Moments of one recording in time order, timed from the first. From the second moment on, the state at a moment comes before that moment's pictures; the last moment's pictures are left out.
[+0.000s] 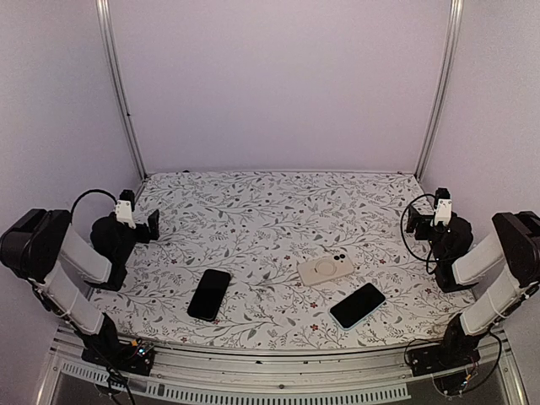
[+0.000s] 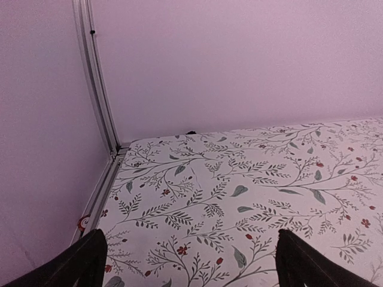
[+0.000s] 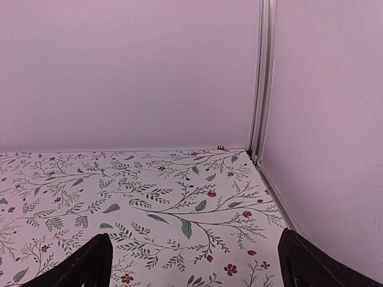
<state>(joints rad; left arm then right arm) -0.01 1.58 0.25 1.28 0.00 0.09 0.02 1.54 0.23 1.29 0.09 -0.01</state>
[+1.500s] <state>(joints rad) -0.48 1.40 0.77 0.49 -0.28 -0.09 0.44 1.26 0.63 0.55 0.28 0.01</state>
